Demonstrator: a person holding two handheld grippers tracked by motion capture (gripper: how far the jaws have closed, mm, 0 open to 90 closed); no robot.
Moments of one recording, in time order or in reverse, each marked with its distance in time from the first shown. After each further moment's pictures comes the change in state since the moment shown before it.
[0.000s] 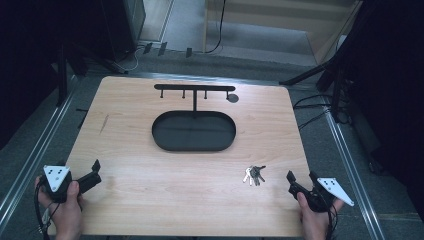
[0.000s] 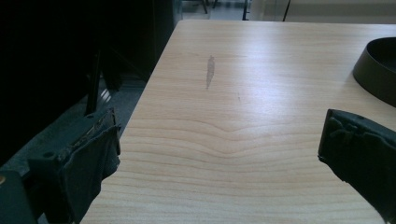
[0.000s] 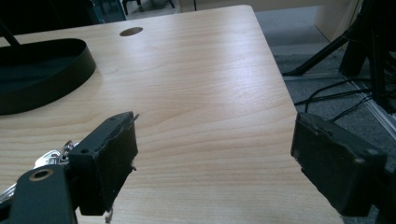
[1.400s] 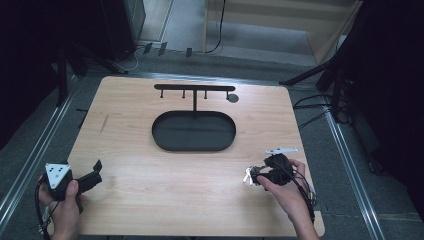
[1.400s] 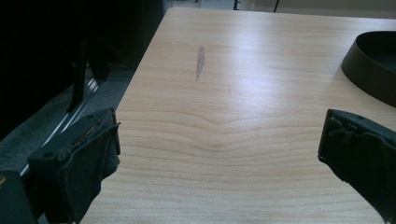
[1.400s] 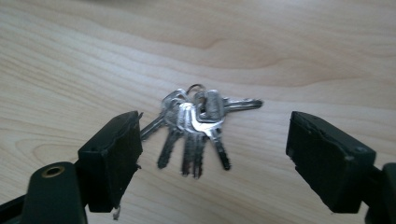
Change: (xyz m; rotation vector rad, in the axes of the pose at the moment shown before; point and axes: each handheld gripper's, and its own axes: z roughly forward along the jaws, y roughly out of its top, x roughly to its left) left arm -0.001 0.001 0.002 0.044 -0.041 -0.008; right arm 0.115 0.062 0.049 0.671 0.090 -0.254
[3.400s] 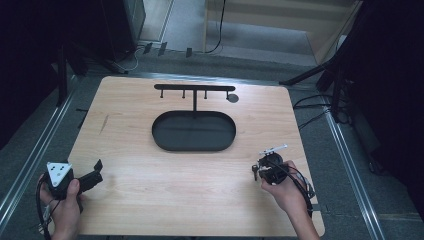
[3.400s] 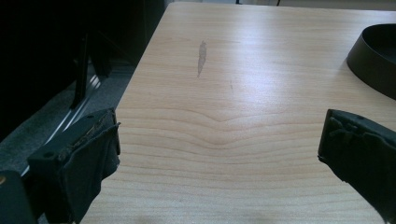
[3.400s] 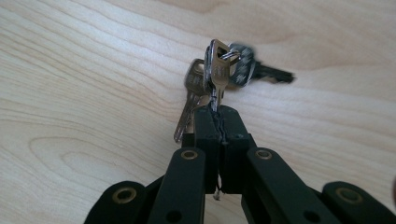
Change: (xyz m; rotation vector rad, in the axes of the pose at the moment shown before) left arm -0.001 0.001 0.002 0.022 0.009 0.009; right arm -0.001 0.006 0.013 0.125 -0.052 -0.103
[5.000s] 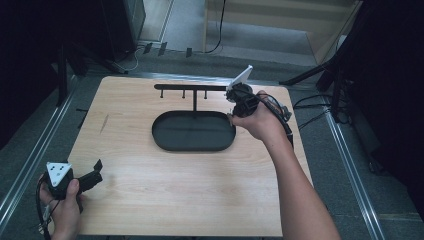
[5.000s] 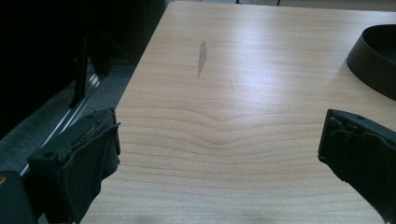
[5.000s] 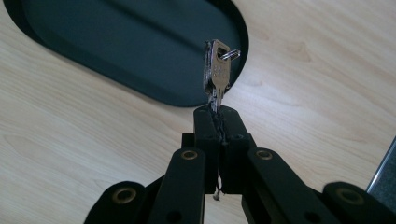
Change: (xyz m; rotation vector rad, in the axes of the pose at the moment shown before) left arm 0.001 0.000 0.000 -0.001 -0.002 -0.009; right arm 0.049 0.187 -0.094 0.094 0.020 -0.102
